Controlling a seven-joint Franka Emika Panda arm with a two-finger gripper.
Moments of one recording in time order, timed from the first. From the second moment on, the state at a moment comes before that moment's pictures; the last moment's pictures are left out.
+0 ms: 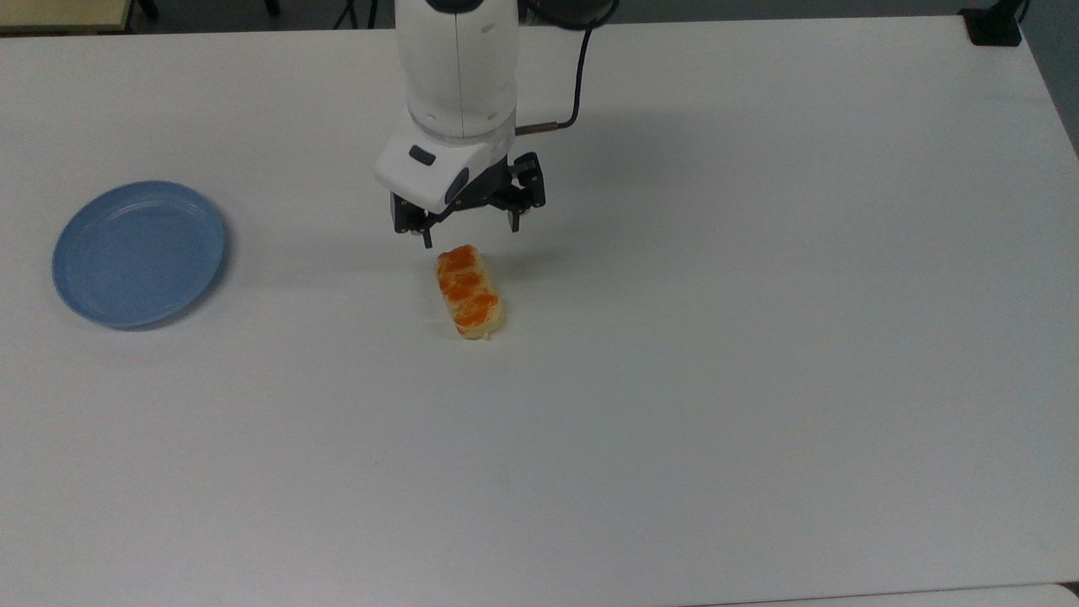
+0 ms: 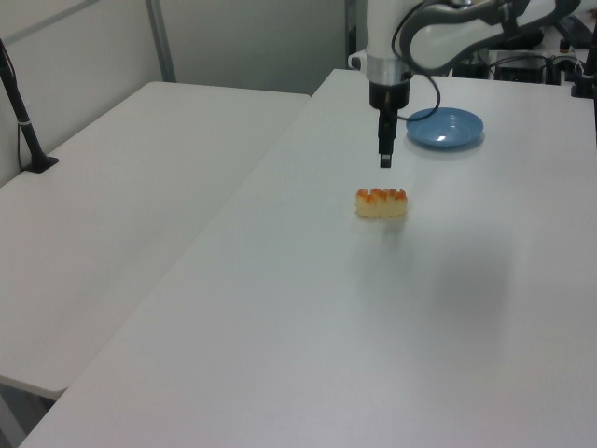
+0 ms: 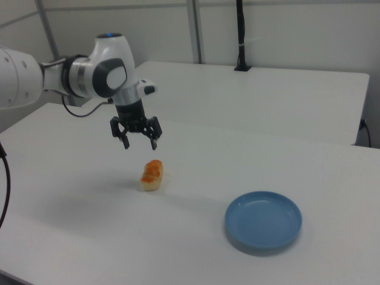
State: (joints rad) arm 0.14 0.33 -0.06 -1.65 -0.03 2.00 -0.18
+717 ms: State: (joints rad) arm 0.13 0.47 -0.06 -1.67 -0.03 2.14 -0.17
